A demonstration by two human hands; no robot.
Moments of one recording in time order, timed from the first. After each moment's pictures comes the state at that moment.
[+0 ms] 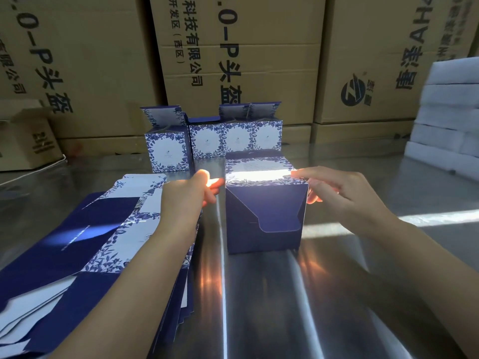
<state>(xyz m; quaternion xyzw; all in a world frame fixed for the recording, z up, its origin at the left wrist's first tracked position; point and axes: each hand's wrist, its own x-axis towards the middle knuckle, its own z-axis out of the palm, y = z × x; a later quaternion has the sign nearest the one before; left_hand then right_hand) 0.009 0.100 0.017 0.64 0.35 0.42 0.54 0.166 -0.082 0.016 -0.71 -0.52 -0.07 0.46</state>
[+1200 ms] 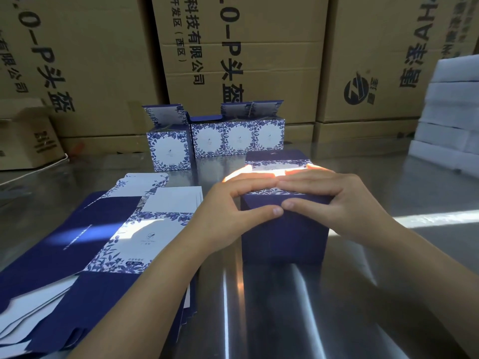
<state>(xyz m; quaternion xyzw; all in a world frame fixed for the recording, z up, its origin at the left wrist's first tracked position) 0.006 0.074 0.014 0.85 0.01 0.33 0.41 0.138 -0.075 0.019 -0.62 -0.60 -0.06 0.50</state>
